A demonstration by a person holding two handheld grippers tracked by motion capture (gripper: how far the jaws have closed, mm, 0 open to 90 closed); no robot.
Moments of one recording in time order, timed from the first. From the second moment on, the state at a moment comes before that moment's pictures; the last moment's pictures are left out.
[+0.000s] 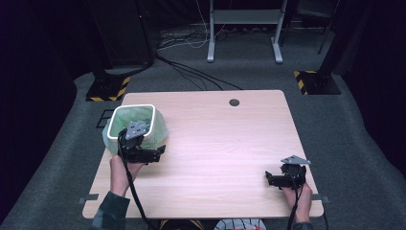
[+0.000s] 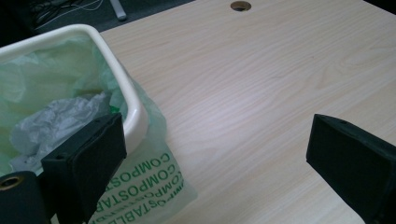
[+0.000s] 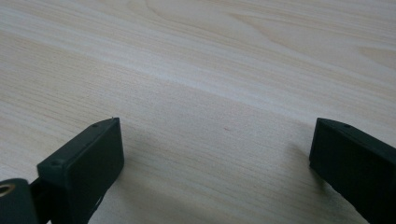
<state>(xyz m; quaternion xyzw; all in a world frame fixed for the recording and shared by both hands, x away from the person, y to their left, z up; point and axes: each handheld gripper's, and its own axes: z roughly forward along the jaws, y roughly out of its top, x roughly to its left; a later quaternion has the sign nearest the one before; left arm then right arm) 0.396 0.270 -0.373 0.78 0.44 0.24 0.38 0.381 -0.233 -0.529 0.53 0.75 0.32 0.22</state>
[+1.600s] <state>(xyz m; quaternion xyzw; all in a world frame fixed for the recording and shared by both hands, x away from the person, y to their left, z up) 0.510 0.272 -0.394 0.78 0.53 0.19 0.28 0.381 -0.234 -0.529 0.53 0.75 0.32 0.23</state>
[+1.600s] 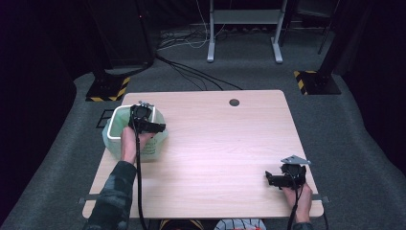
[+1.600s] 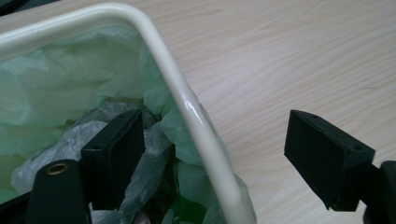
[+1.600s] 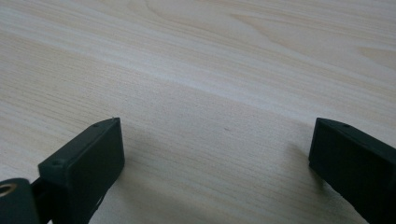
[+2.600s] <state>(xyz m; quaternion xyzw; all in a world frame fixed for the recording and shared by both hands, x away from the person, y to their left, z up) 0.516 0.262 -0.400 0.76 0.57 0.19 0.26 0.381 -0.233 -0.529 0.54 0.75 0.32 0.23</state>
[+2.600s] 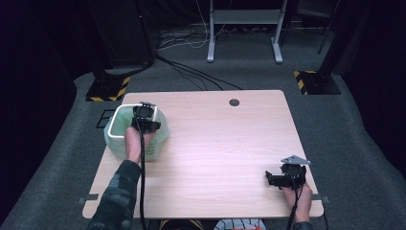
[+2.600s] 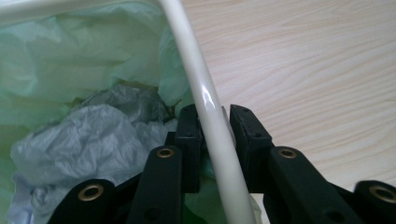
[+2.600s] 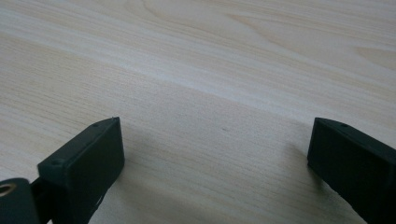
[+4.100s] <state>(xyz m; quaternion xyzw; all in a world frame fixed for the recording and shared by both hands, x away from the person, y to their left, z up) 0.519 0.222 -0.399 0.75 0.57 0.18 0.27 0.381 -0.233 -0.529 0.53 0.75 0.32 0.23</state>
